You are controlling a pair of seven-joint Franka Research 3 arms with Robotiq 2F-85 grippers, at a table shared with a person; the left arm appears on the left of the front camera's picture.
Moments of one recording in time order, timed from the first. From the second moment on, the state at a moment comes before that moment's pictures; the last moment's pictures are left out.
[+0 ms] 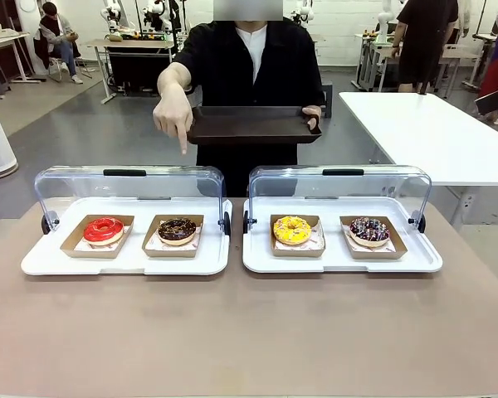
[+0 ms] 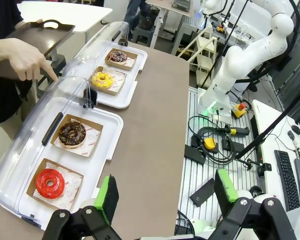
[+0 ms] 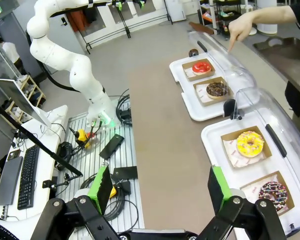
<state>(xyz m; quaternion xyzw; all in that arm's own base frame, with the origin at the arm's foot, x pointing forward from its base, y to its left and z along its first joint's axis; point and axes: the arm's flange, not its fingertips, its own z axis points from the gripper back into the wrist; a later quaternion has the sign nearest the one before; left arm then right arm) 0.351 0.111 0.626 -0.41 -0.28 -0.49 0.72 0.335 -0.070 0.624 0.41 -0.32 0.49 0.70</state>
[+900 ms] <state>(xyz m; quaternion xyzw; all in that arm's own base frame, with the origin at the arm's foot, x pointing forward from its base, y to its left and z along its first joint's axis) 0.351 0.111 0.626 -0.41 -0.28 -0.49 0.72 0.335 -0.070 0.624 0.41 -0.32 0.49 0.70</state>
